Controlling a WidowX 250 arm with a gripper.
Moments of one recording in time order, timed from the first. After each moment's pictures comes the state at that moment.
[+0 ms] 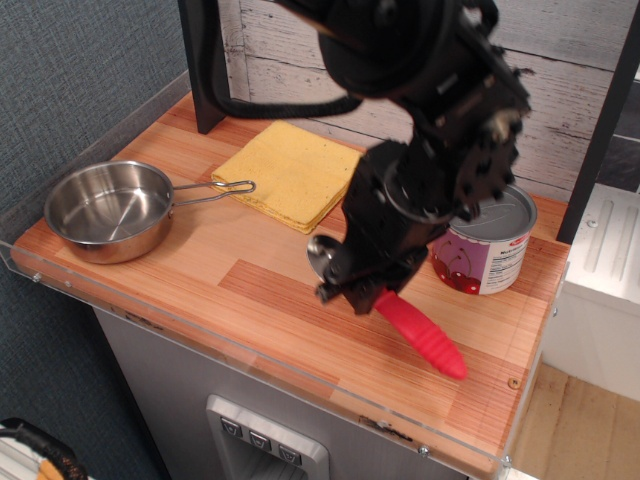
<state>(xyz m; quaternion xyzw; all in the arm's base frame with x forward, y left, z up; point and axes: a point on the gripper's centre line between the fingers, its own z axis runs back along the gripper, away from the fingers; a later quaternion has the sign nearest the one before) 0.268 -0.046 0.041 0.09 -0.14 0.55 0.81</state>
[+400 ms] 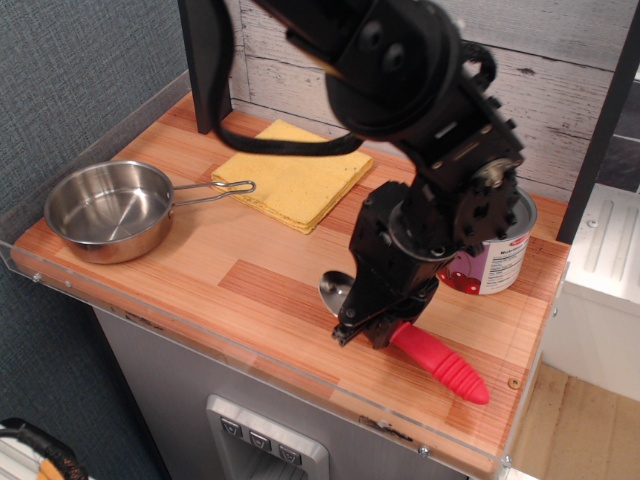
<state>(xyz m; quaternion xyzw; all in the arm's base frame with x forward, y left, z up) 0.264 -0.055 0.020 0.05 -0.13 0.59 0.80</state>
